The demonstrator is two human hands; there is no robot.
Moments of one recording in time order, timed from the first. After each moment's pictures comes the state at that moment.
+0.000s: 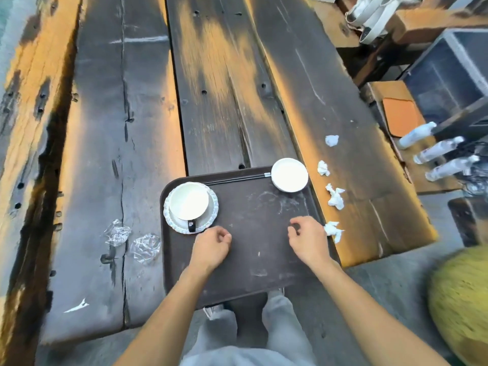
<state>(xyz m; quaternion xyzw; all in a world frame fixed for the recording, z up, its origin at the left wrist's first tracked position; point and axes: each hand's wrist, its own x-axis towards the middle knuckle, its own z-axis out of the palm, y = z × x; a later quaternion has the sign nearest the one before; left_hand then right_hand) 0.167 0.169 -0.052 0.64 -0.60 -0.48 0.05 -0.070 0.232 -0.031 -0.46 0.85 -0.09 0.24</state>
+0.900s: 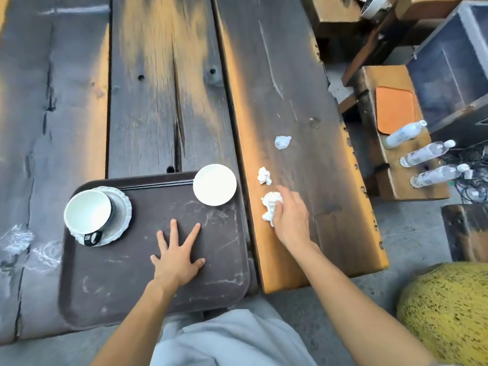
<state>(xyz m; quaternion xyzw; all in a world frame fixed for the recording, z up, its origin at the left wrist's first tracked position) -0.001 0.195 -0.082 0.65 -0.65 -0.33 -0.21 -0.279 0.185 -0.049 -0.50 0.81 -0.21 0.23</state>
